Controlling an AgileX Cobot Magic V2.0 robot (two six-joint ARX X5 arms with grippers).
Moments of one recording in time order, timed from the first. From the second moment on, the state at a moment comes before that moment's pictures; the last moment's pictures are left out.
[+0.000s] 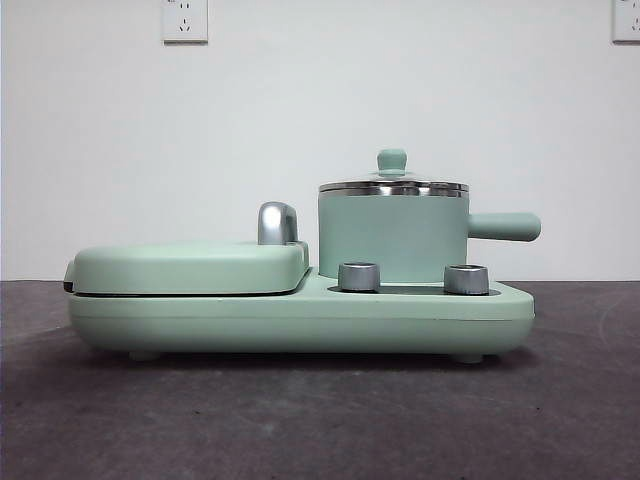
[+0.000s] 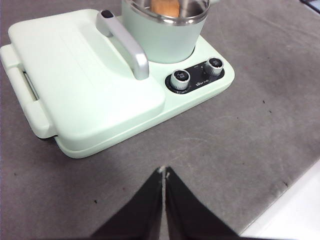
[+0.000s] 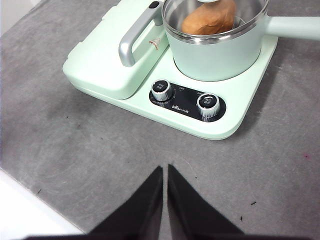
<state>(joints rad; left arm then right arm) -0.74 0.54 0.88 -0.88 -0.02 -0.20 0.55 0.53 0.89 -0.92 -0.13 0.26</state>
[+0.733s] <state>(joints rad) -0.04 0.02 0.04 -0.20 0.07 0.02 0.55 0.53 0.89 -0.92 -0.13 0.26</state>
